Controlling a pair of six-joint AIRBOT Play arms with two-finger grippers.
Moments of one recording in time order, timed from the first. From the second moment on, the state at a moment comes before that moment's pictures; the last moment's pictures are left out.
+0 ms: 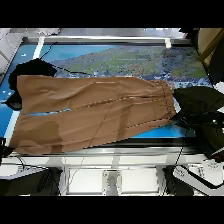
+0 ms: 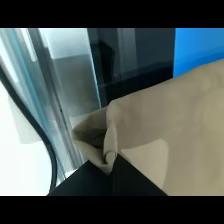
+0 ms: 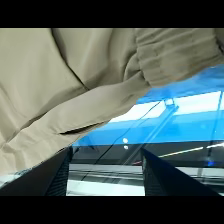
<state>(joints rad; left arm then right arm) 1.29 -1.30 0.77 1.22 -1.10 -1.47 -0.60 -1.16 0.78 -0.99 1.34 1.24</state>
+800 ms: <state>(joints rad) 1.24 -1.18 0.85 1.06 -1.14 -1.38 -0.60 -1.12 0.60 -0.89 1.08 1.25</state>
